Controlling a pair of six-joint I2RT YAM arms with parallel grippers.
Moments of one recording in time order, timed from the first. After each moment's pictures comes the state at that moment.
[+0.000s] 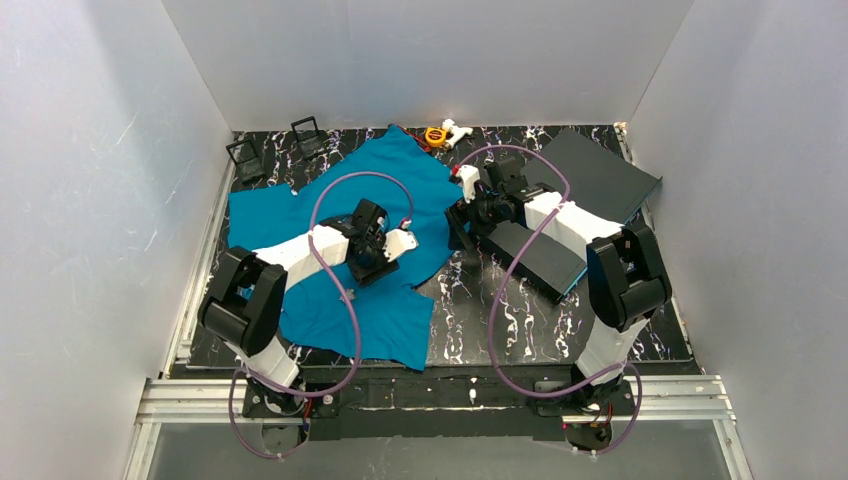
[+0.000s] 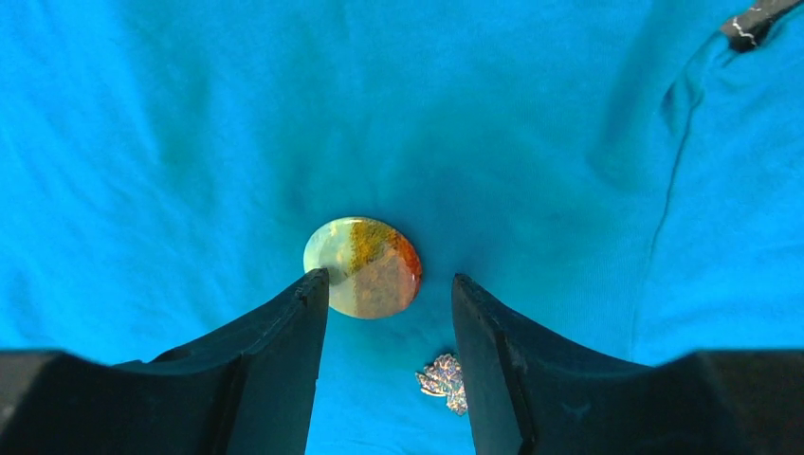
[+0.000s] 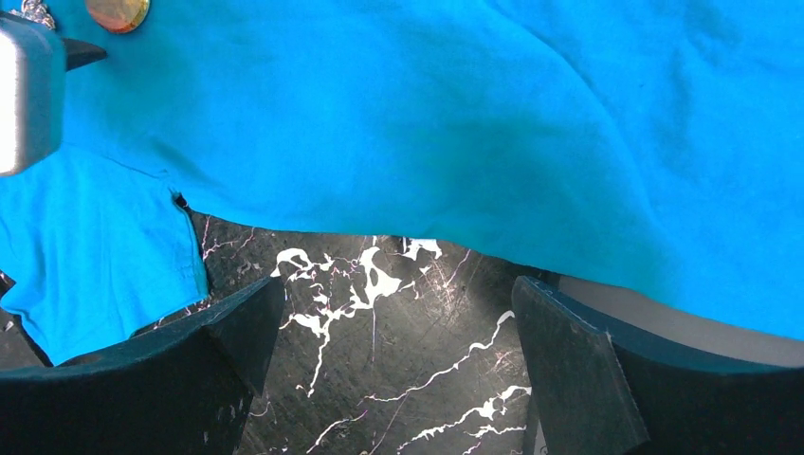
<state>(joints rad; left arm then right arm) -0.51 1.63 0.98 -0.58 0.04 0.64 0.48 1.78 1.25 -0.40 -0.49 -0.19</state>
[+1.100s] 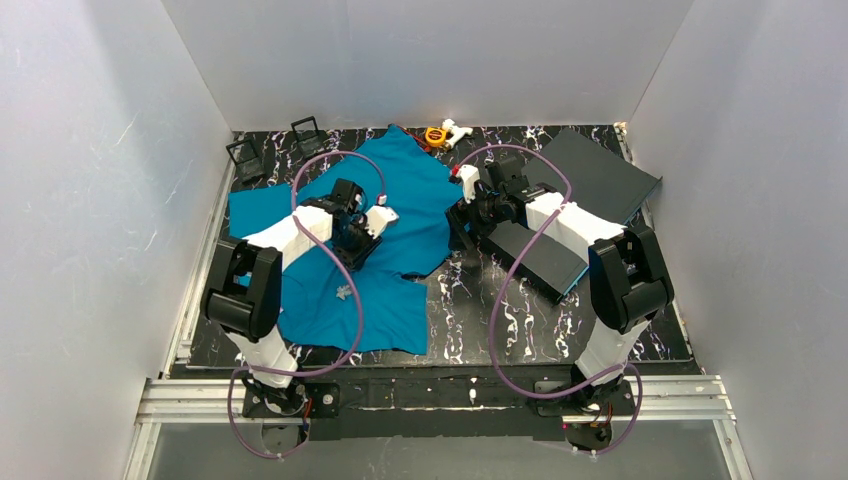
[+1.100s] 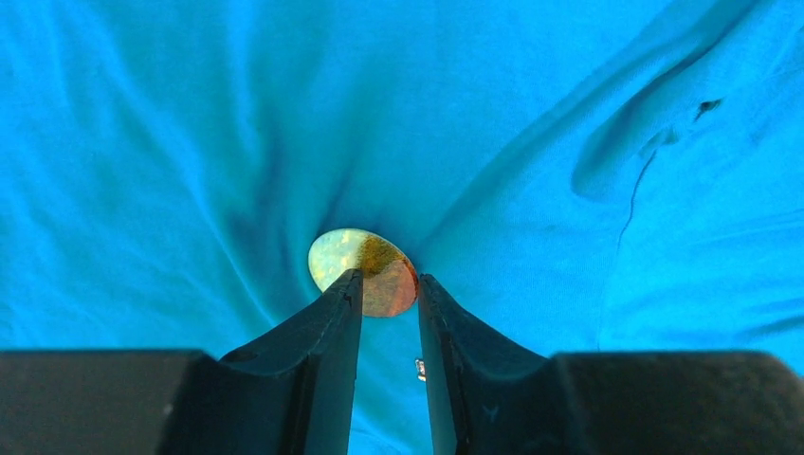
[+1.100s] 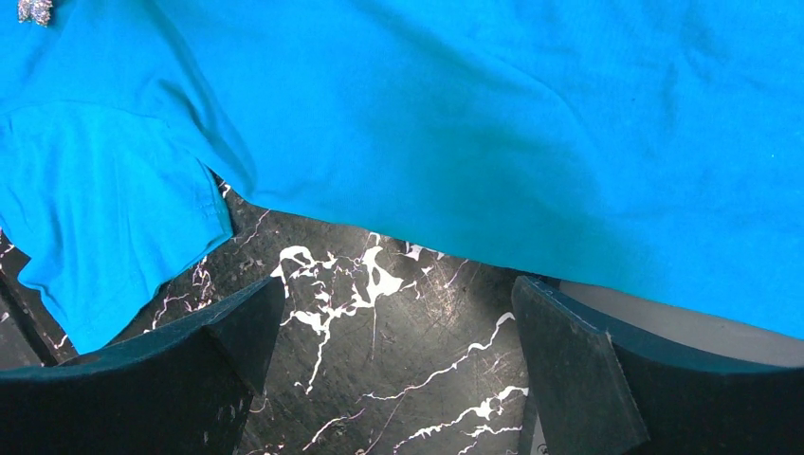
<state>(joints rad) -0.34 1.72 1.11 -0.68 0.18 0.55 0.48 1.76 1.25 -0.40 -0.50 -0.22</state>
